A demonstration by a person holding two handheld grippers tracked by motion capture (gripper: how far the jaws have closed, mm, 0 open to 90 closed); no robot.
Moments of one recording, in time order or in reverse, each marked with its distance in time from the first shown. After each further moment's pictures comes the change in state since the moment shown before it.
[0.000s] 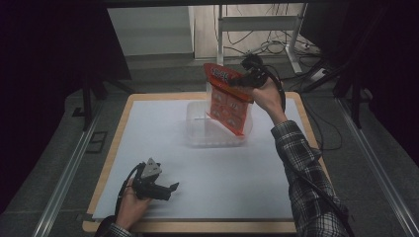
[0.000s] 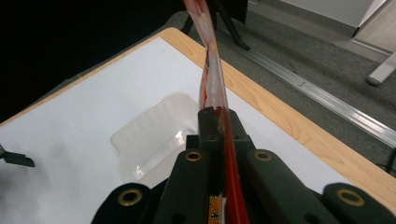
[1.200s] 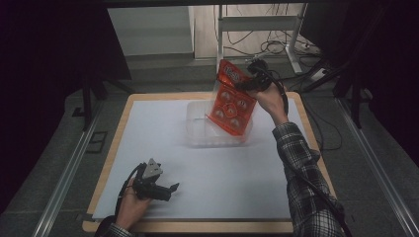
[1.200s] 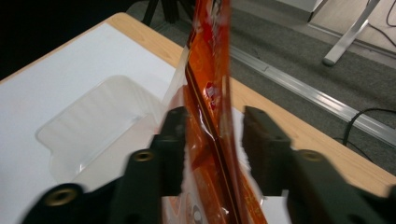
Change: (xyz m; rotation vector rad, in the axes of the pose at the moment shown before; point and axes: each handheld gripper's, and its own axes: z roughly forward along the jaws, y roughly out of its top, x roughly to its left) left arm -0.001 -0.001 0.001 0.014 0.006 0.012; right arm -0.033 -0.023 0.015 0.018 -0.143 0.041
